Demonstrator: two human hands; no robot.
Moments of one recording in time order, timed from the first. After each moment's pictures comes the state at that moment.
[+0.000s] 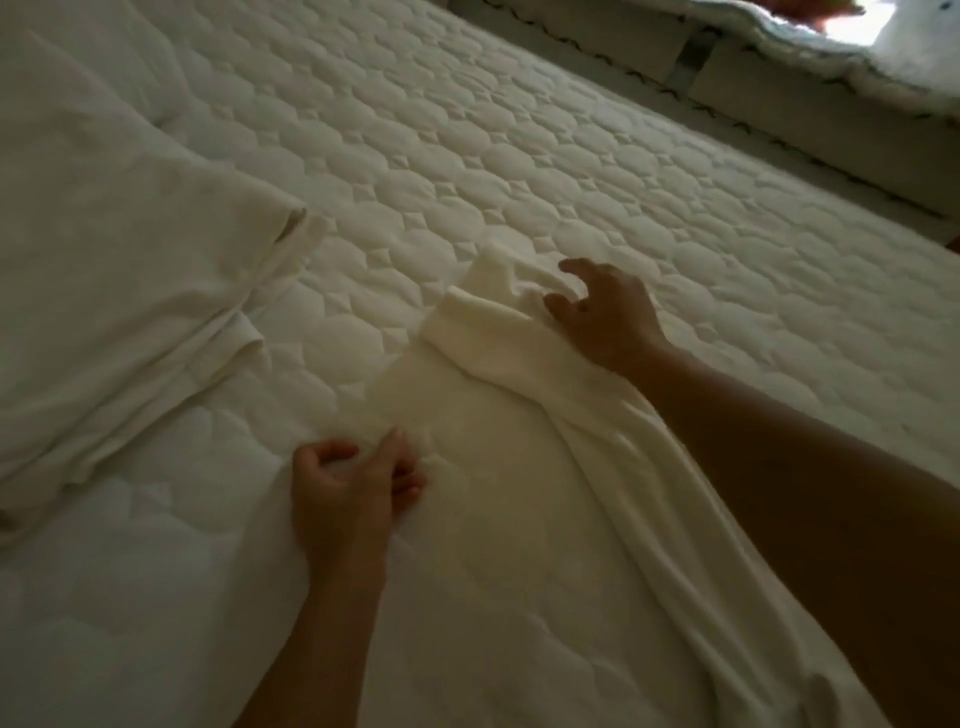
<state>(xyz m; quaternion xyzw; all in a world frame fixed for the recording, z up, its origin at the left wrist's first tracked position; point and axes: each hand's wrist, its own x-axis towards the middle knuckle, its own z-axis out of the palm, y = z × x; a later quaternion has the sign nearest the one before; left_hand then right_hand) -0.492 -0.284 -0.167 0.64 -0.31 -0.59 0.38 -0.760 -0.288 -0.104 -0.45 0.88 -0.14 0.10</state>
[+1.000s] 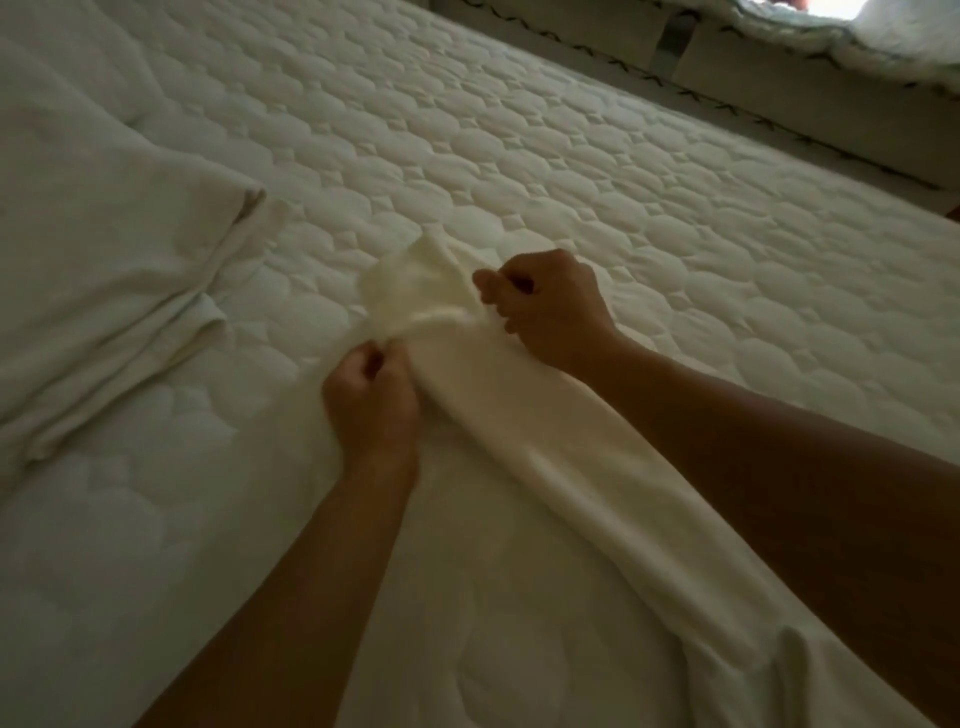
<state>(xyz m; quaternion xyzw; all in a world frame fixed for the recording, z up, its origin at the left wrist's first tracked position) -0.552 -0.295 -0.160 0.56 -0.41 -0.58 0.42 -0.719 -0.260 -0.087 -0.47 0.81 -0.32 0.17</state>
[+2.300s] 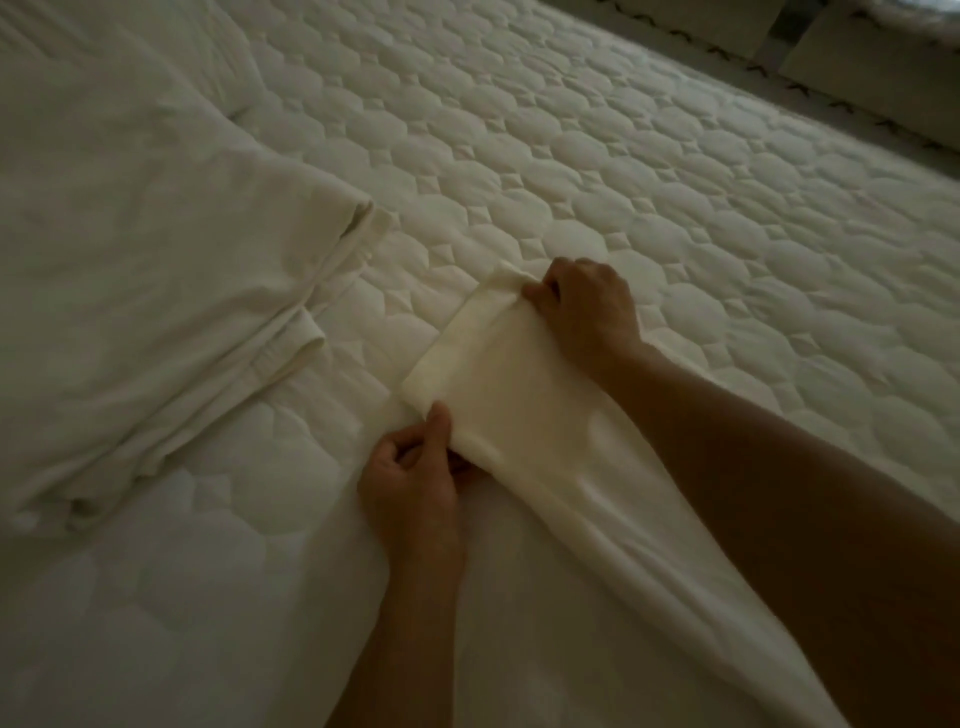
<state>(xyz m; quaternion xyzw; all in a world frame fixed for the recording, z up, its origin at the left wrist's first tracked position) -0.511 -0.295 -0.181 0.64 -0.27 -0.57 0.44 -0.714 -0.360 -0.150 -0.51 0.84 -0.17 0.06</state>
